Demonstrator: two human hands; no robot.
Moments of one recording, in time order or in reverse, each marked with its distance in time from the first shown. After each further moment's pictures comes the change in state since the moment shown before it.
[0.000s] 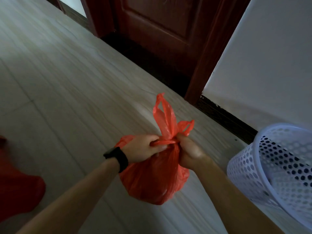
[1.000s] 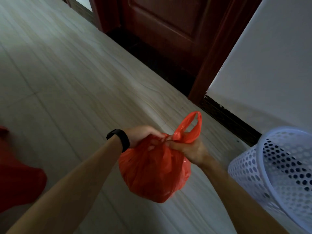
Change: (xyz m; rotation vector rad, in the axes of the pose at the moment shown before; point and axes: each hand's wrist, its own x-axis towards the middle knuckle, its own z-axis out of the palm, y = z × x) left_hand 0.027 -0.004 -0.017 -0.882 -0.383 -0.509; right_hand -0.008 -0.004 -0.020 -0.685 -0.015 -0.404
